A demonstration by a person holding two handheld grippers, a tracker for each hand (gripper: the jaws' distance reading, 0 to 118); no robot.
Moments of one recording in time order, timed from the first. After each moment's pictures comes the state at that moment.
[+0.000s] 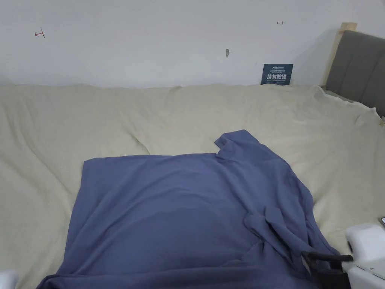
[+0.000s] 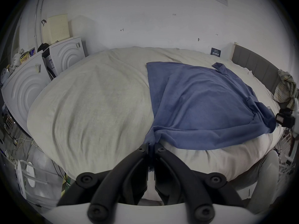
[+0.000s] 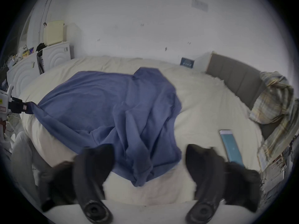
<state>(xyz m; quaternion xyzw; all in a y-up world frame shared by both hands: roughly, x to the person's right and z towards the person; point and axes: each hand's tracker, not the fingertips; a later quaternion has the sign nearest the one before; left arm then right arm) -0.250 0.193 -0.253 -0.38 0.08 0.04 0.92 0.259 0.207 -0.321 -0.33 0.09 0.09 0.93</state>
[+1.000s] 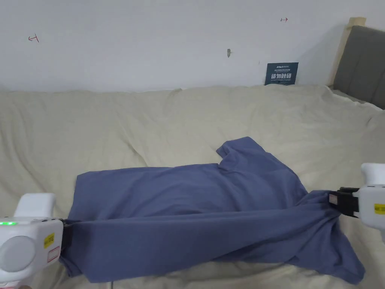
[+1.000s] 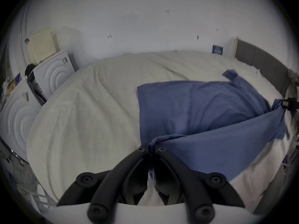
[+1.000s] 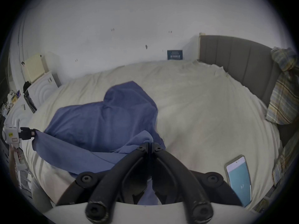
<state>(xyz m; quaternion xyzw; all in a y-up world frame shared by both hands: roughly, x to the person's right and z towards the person) -0.255 0.210 -0.456 -0.40 0.07 -0.03 0.91 0.317 0.234 -0.496 -0.35 0.05 -0.04 0.93</state>
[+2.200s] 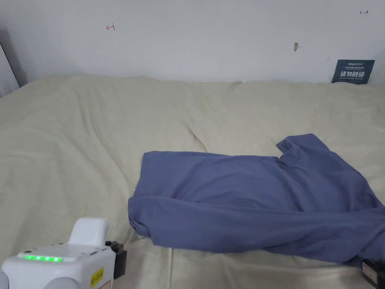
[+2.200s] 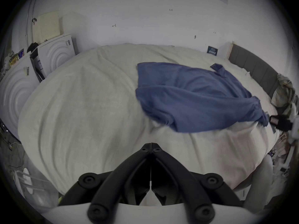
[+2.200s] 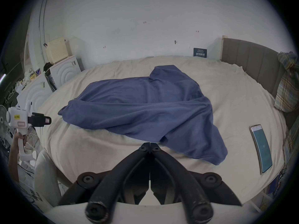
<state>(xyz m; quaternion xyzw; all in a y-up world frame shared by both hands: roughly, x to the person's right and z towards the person) -0.260 0.196 -0.328 -0.39 0.03 0.06 0.92 0.227 0.214 -0.356 -0.34 0.15 -0.01 0.93</state>
